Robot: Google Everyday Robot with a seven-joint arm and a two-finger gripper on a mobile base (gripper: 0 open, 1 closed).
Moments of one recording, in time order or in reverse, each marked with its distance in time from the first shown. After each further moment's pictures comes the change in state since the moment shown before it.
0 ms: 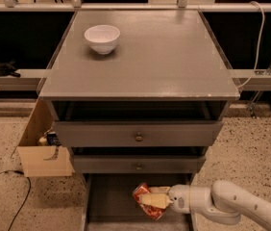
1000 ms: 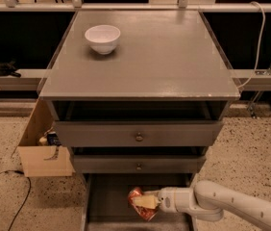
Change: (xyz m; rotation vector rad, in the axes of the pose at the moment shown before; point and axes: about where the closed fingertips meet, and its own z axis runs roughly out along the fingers) arm 0.035 -0.058 0.050 0.103 0.088 0.063
